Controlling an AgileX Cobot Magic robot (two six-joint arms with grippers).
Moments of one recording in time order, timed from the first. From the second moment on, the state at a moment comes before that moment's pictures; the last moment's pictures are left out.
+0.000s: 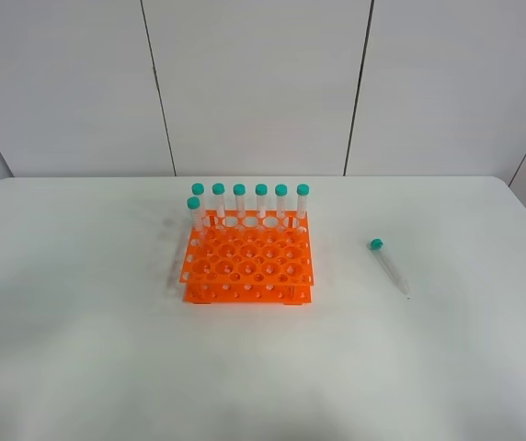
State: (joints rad) left arm -0.04 -0.01 -0.50 -0.10 1.06 0.06; right arm -0.02 0.38 -0.89 0.37 0.95 -0.23
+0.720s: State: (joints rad) left arm -0.04 -0.01 -0.50 -0.10 1.06 0.06; right arm -0.02 1.09 -1.02 0.33 0.84 -0.45
